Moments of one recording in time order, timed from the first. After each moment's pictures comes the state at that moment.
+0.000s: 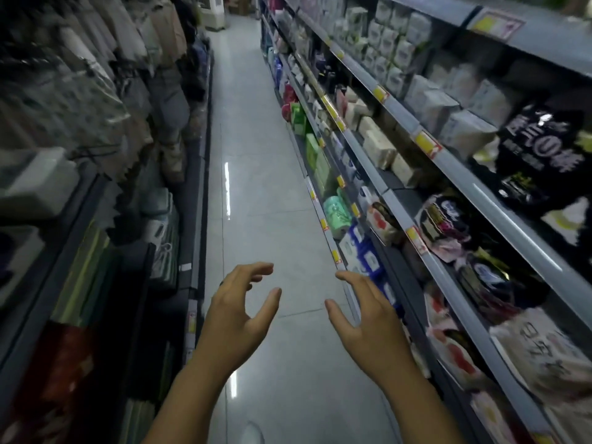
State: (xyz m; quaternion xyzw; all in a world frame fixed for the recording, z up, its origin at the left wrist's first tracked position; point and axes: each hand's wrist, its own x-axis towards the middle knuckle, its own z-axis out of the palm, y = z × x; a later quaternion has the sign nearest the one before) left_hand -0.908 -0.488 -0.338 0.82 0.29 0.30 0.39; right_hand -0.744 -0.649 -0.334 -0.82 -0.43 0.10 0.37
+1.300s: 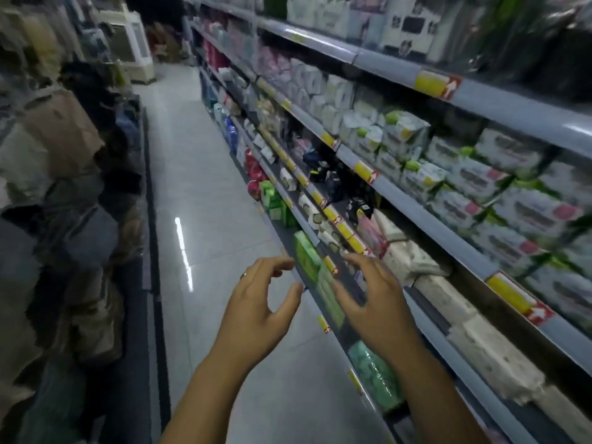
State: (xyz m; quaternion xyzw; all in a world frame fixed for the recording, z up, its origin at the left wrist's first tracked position) left_hand -0.368 0.233 -0.283 0.86 0.16 0.27 0.40; right_hand -0.244 0.066 -0.274 -0.86 -0.33 0.00 0.40
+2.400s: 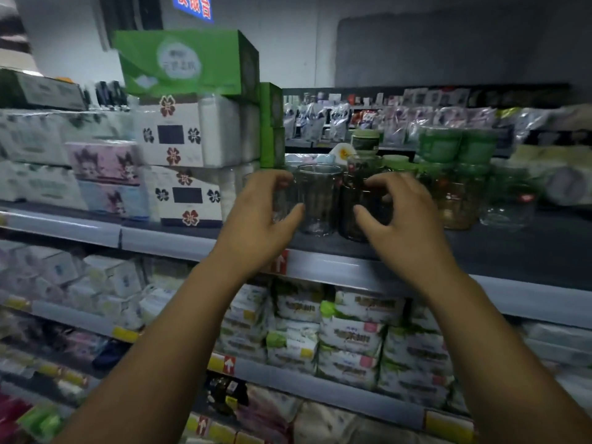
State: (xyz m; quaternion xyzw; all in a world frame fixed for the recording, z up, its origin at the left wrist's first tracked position) left_hand 0.116 0.235 -0.030 0.82 -0.31 0.30 0.38; right_hand 0.036 0.027 -0.025 -0.88 -0.01 -0.40 0.24
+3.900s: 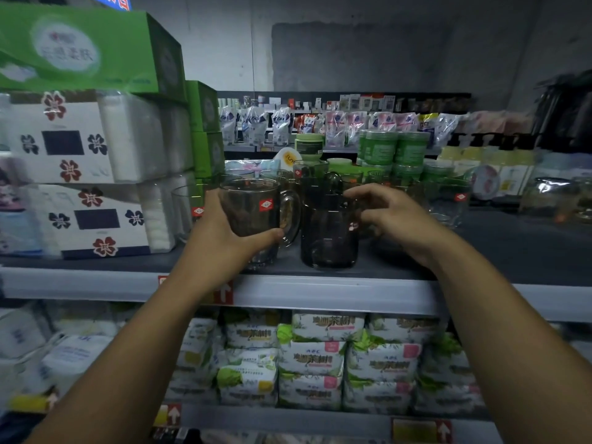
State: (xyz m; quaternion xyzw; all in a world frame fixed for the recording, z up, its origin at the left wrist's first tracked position) left_hand 0.142 0.199 -0.036 0.79 -0.26 0.13 0.54; right_hand 0.054 -0.052 -0.006 -0.85 0.07 -0.21 0.49
